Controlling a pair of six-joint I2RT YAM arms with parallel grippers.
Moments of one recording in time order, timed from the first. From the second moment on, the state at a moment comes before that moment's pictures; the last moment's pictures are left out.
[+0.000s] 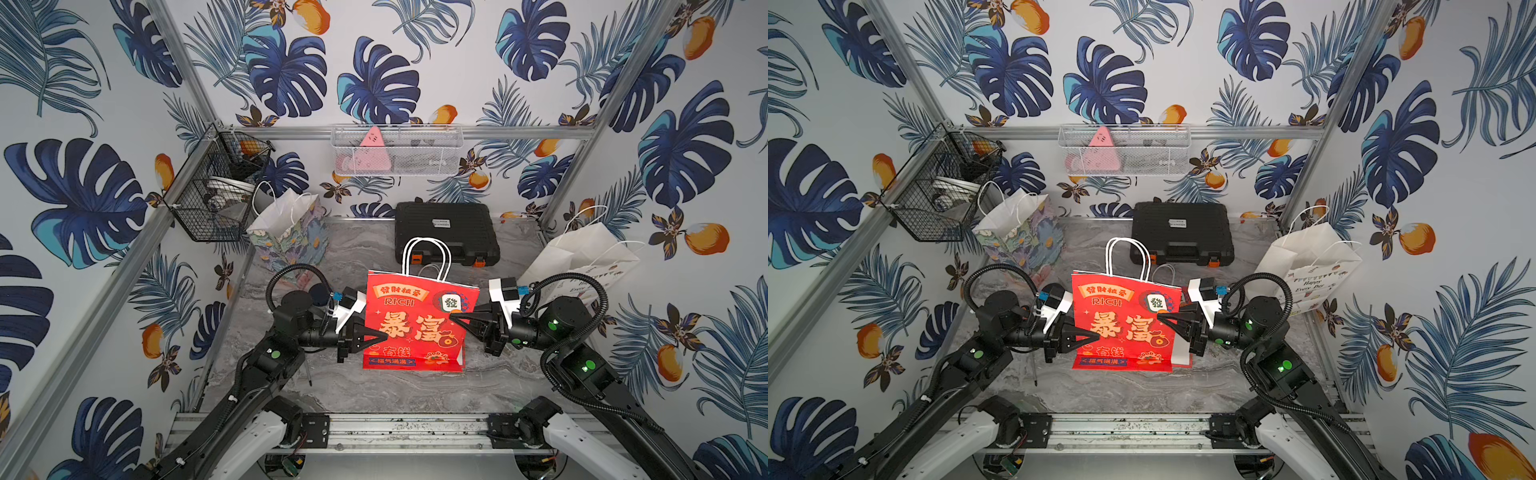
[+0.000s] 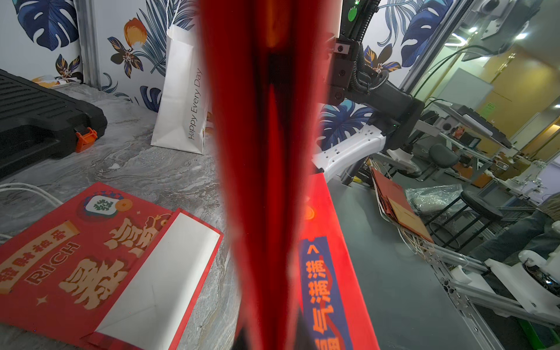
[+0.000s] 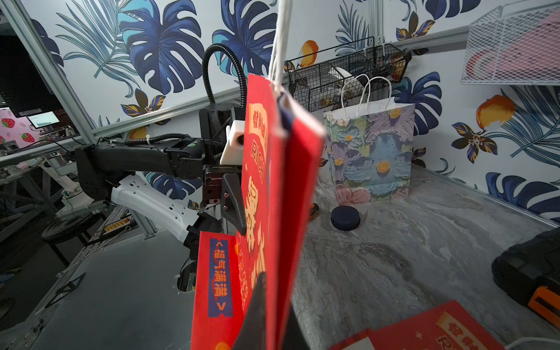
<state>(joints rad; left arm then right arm) -0.38 0.76 0.59 -0.04 1.10 -0.16 0.54 0.65 0.72 -0.06 -0.76 0.21</state>
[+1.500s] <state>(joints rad) -0.38 0.66 0.71 -0.09 0.70 -0.19 0.54 0.57 0.70 -0.40 -0.23 0.00</state>
